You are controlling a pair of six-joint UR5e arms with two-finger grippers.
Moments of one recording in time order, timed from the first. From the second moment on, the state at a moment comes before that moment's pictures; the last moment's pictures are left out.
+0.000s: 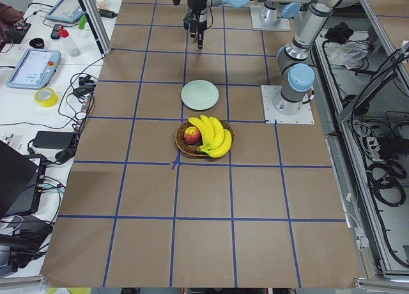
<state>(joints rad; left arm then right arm) -1.50 -1.48 -1.61 -1.53 1.49 0.19 1.95 -1.18 1.90 -2.31 -1.50 0.42</state>
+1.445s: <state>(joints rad) -1.45 -1.48 -1.61 -1.54 1.49 0.19 1.93 -1.18 1.78 -2.23 -1.50 0.32</state>
